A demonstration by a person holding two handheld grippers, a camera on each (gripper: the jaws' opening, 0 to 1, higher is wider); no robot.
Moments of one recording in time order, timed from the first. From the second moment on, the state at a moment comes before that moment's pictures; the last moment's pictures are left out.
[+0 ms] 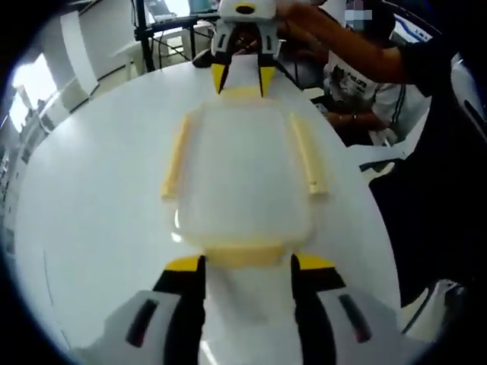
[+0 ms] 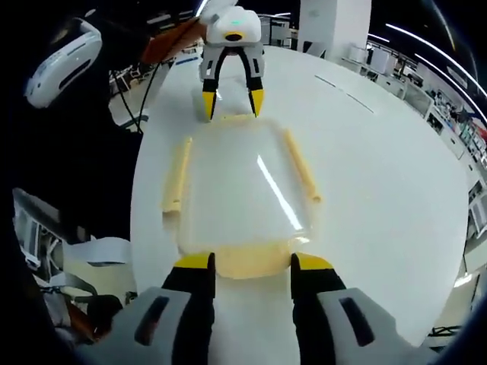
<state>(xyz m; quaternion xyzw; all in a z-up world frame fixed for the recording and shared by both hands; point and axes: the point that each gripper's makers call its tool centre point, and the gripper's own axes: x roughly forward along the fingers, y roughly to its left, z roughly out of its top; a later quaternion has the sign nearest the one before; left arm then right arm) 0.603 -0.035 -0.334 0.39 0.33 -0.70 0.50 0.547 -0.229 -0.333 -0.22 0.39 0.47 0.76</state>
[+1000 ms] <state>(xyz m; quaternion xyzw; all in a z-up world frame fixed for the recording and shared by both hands) 0.611 -0.041 -0.326 0.39 0.26 -0.71 0.53 0.541 -0.229 -0.334 -0.22 0.40 0.47 0.76</state>
